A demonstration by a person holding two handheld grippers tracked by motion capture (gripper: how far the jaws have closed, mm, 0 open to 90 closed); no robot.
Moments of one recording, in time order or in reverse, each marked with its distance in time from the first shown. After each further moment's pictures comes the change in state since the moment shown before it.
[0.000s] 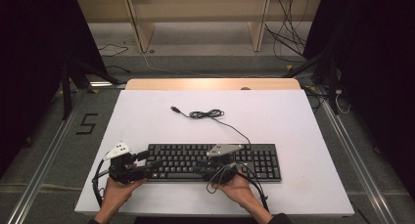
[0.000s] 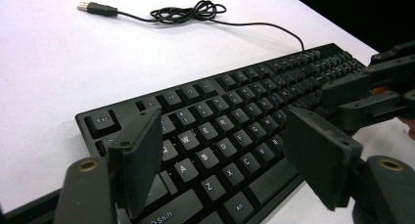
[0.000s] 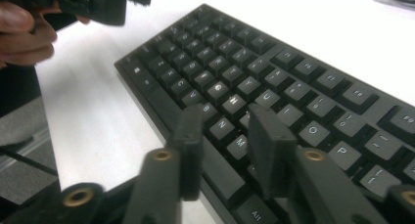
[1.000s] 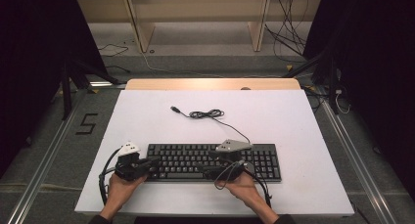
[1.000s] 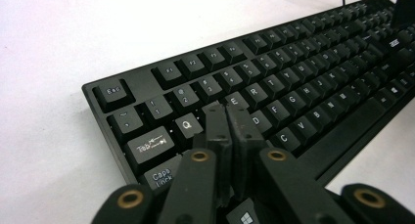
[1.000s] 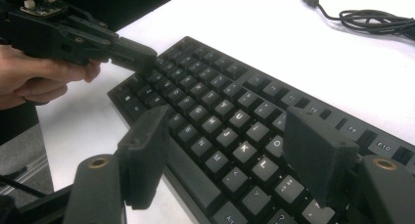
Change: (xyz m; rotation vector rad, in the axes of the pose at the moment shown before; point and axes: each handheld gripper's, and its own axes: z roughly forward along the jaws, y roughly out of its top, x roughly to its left) left arm 0.006 -0.004 0.020 0.141 0.069 0.039; right arm -0.009 0.003 -0.018 -0.089 -0.035 0.041
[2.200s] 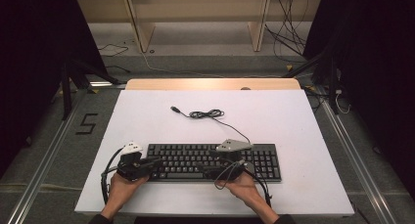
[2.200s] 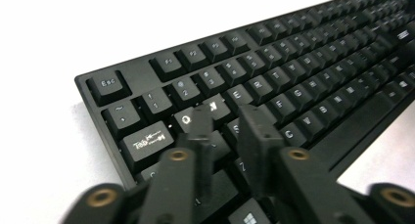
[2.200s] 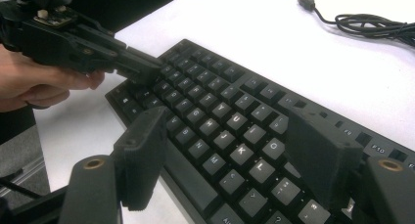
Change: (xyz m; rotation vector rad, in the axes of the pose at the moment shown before) left arm 0.001 0.000 0.006 0.033 -0.001 -0.006; right arm -0.001 0.001 -0.001 -0.009 -0.008 -0.005
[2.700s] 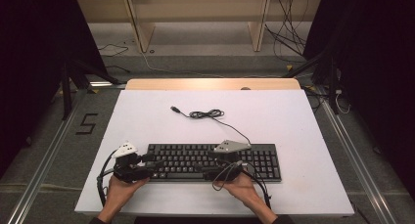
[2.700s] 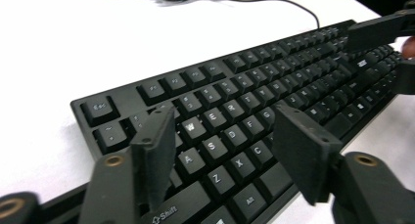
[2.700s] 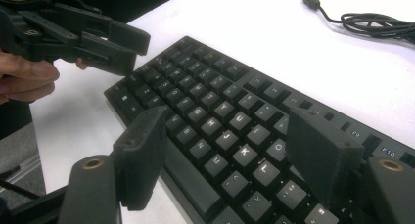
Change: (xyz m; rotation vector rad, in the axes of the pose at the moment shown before) left arm -0.008 0.001 -0.016 -0.105 -0.044 -0.006; right arm 0.002 -0.002 0.006 0.002 0.002 -0.015
